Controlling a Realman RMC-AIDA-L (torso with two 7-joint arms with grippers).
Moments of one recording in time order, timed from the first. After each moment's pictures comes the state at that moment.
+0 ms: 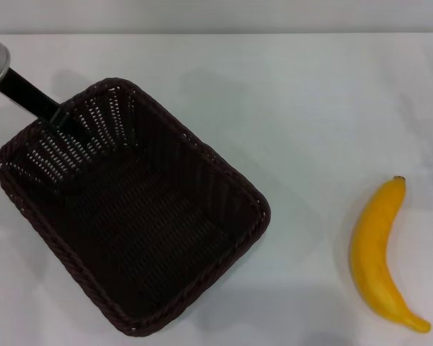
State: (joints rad) left arm -0.98 -1.88 0.84 0.62 -0.37 -1.43 0.87; right arm 0.43 2.02 2.18 0.19 -0.46 1.07 -2.68
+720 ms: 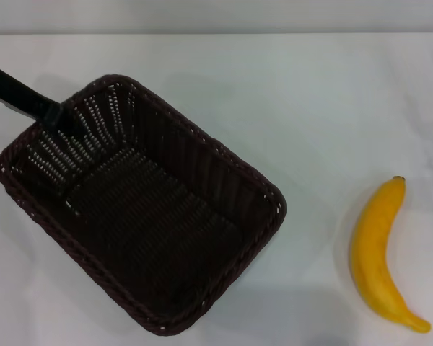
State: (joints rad) left arm -0.94 -1.85 0.77 0.62 -0.45 -1.48 0.86; right arm 0.41 2.02 2.18 0.20 -0.44 1.07 -2.64
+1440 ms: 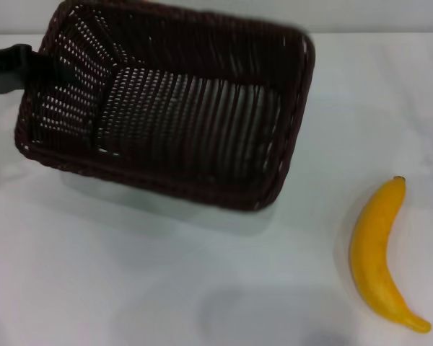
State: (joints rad) left arm -0.74 -1.80 0.56 0.59 -0.89 -1.52 0.75; right arm 0.42 2.02 2.18 0.20 -0.44 1.07 -2.64
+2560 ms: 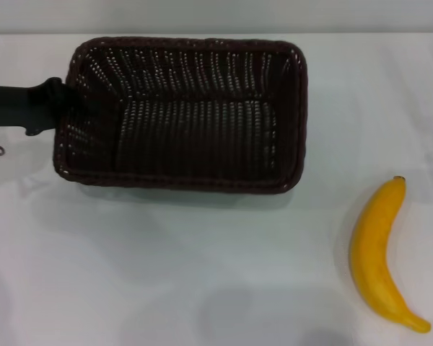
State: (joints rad) left arm -0.73 -1.90 0.57 0.52 -0.83 -1.28 0.55; right arm 0.44 2.01 2.18 0.20 -0.44 1.02 -2.65
